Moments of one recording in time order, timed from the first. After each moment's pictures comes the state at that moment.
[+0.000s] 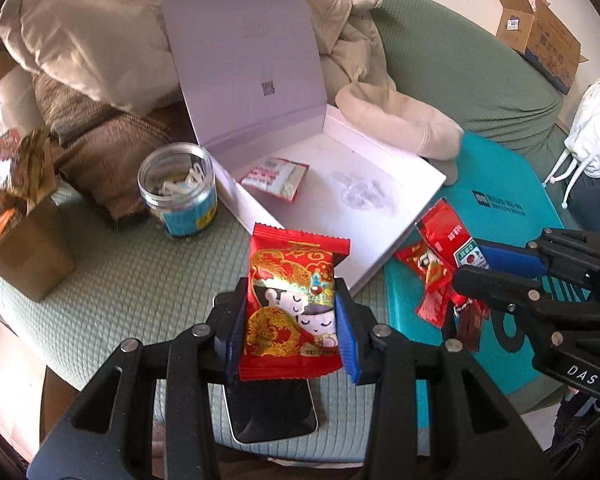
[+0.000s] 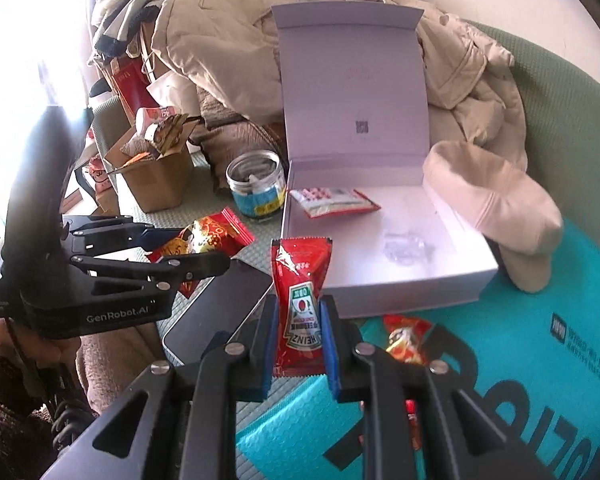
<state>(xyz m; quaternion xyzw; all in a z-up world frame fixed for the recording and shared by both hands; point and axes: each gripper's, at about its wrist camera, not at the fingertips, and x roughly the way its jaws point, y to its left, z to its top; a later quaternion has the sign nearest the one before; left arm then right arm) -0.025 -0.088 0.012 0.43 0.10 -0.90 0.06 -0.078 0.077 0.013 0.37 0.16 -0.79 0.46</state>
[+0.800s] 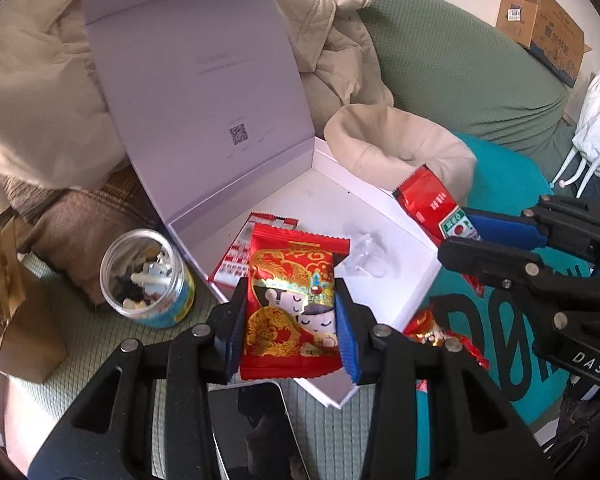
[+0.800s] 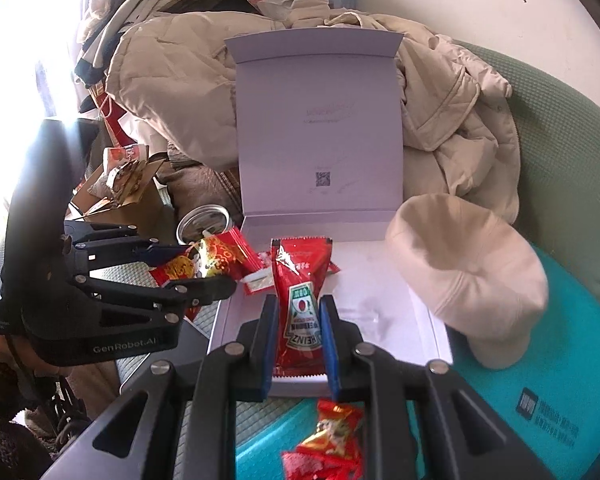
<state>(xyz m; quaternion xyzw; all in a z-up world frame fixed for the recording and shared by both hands) -0.122 -0.087 0.026 0.44 0.06 -0.90 0.05 -0.165 0.056 0.034 0.35 0.16 -0.80 0.46</state>
